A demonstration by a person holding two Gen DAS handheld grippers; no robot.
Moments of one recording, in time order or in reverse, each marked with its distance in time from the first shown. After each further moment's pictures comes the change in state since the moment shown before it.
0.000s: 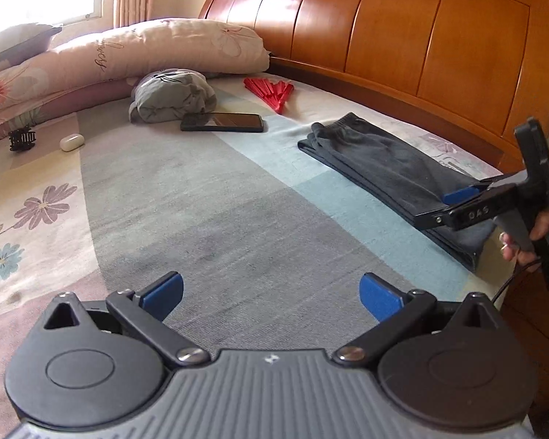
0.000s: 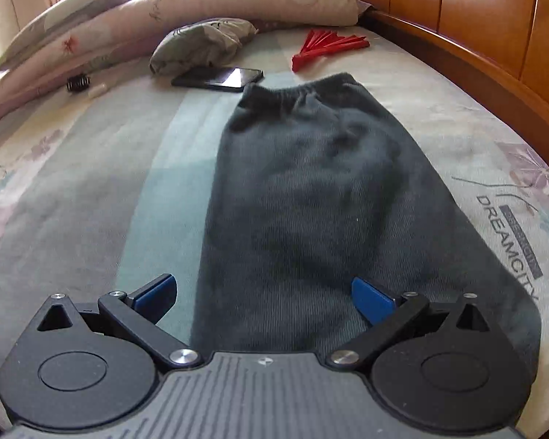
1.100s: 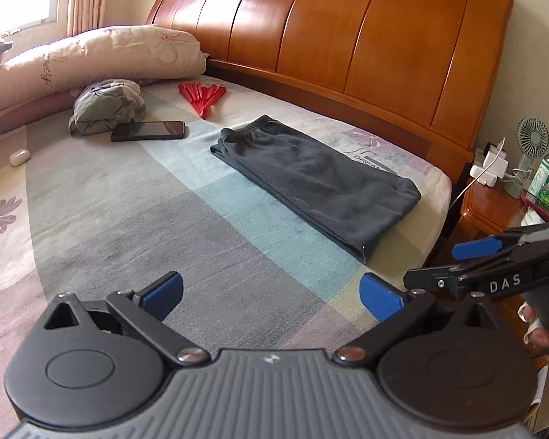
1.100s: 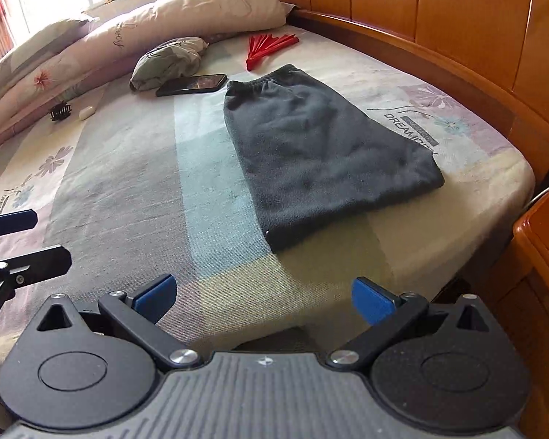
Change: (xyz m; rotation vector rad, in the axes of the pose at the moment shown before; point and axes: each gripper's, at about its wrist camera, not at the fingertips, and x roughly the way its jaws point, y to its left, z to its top) left arm -0.043 -0.075 0.007 0.036 0.022 -0.140; right arm -0.154 0.065 -0.071 0.281 0.049 -0.129
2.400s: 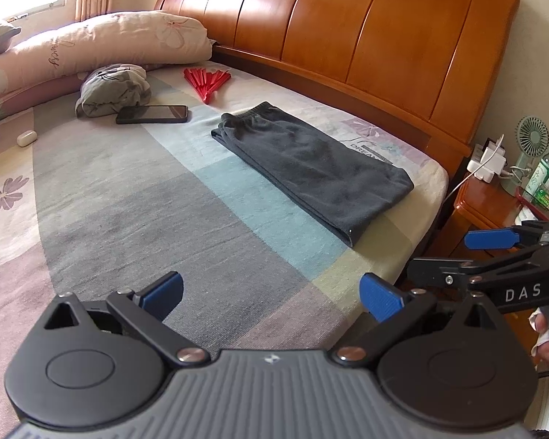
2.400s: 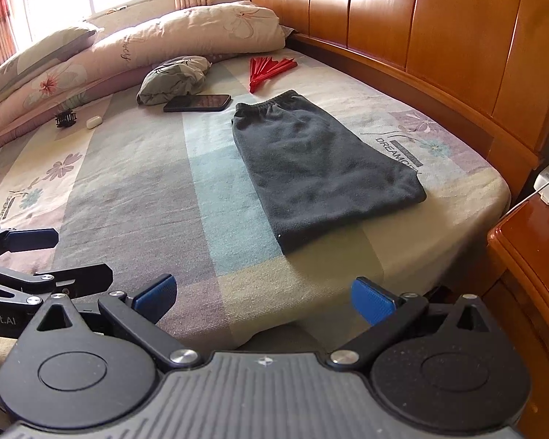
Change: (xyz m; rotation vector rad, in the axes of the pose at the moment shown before) left arm -0.016 -0.014 -0.005 -0.027 0.042 0.017; right arm -0.040 0.024 -0.010 -0.024 -0.062 -0.045
